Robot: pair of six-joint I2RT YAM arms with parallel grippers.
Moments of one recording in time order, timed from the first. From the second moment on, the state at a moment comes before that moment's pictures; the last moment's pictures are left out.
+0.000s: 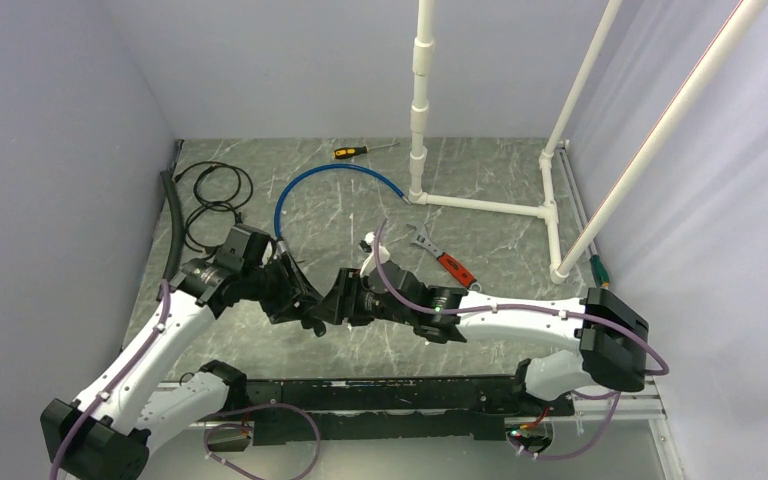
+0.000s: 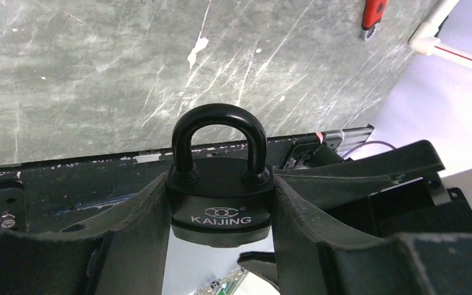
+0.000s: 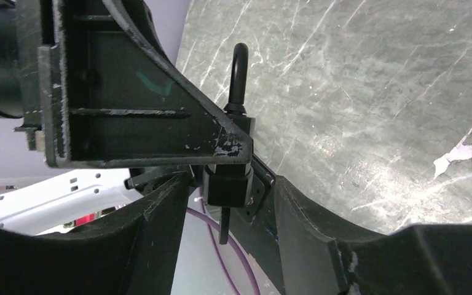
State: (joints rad) left arm -0.43 0.93 0.86 -0.93 0.34 -1.01; right arm 1.19 1.39 0.85 0.13 0.04 1.06
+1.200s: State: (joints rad) left arm -0.43 0.71 0.75 -0.77 0.37 -1.01; right arm 1.19 1.47 0.85 0.22 0.00 1.08
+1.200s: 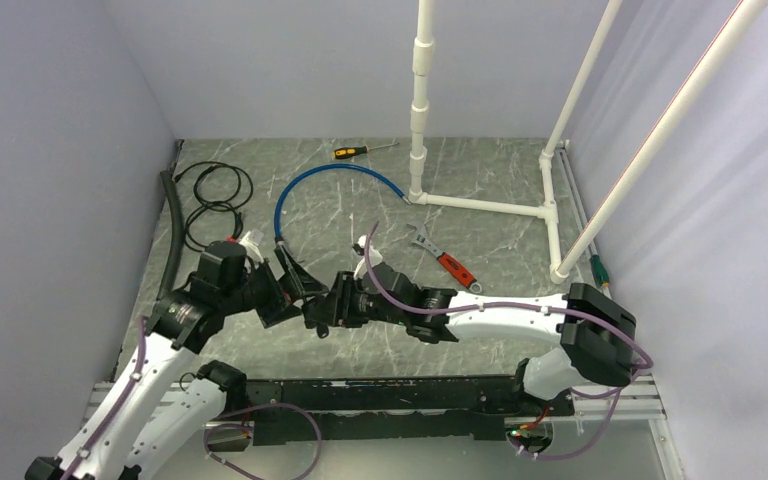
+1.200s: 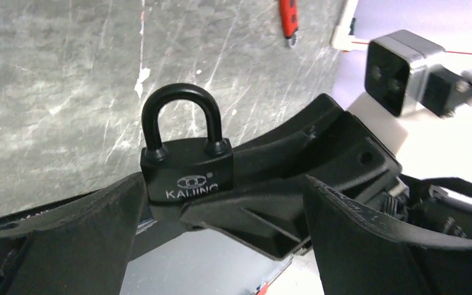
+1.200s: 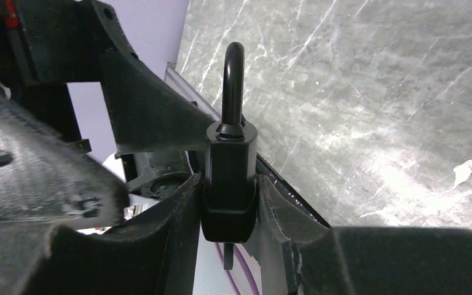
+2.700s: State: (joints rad) left arm -0.43 0.34 0.46 0.10 0.69 -1.02; right arm 1.06 1.01 0.47 0.75 -0.30 0.95
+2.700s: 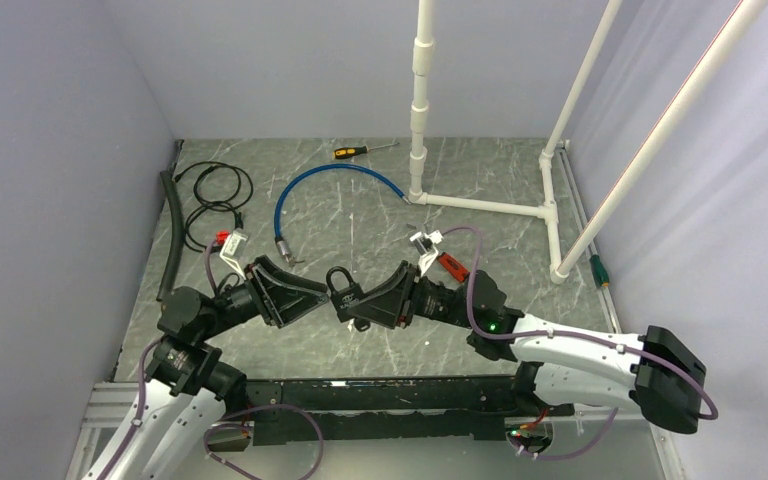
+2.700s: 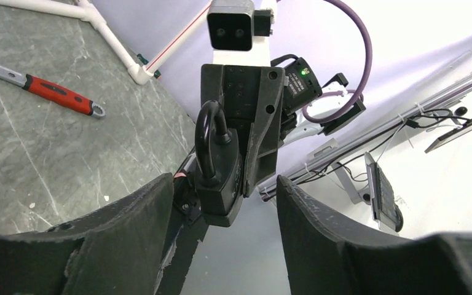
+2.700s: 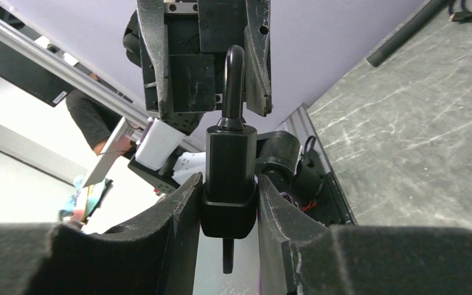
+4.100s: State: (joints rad) left arm -0.43 0.35 0.31 0.32 0.68 -1.15; right arm 1.05 1.28 0.53 1.00 -0.39 1.09
